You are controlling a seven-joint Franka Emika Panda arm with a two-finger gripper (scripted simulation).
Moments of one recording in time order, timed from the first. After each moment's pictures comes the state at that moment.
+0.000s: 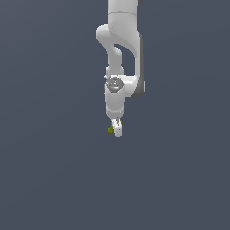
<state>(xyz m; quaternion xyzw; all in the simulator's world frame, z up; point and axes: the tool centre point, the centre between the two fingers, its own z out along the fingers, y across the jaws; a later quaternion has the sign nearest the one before) -0.072 0.000 0.043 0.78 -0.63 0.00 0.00</state>
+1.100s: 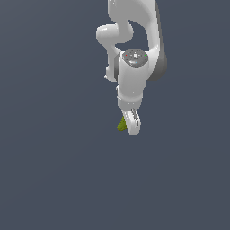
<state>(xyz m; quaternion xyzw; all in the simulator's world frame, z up) -0.007 0.052 0.176 0.78 -0.63 0.00 0.00</state>
